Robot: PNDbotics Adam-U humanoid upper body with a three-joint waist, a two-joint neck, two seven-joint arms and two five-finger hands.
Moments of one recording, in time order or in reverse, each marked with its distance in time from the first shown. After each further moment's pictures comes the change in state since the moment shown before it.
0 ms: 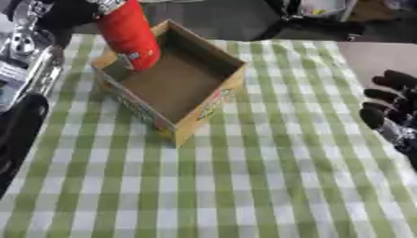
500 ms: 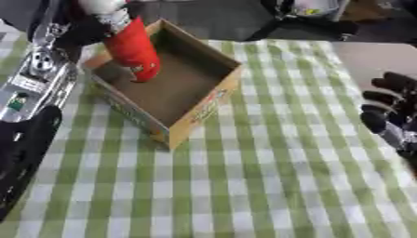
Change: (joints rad) left arm -0.003 -0.022 0.020 0.107 -0.083 -0.069 0.009; right arm -0.028 0.006 0.010 0.000 -0.006 0.003 0.014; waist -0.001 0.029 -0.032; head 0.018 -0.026
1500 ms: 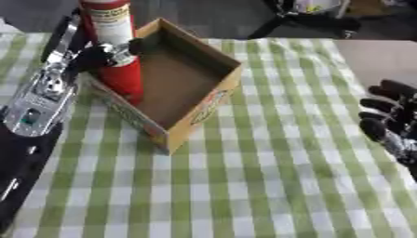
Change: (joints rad) left arm 0.014 0.001 0.037 0.089 -0.309 -0.007 -0.077; right arm -0.005 0.012 0.008 0.000 0.000 0.013 0.008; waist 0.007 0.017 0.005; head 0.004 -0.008
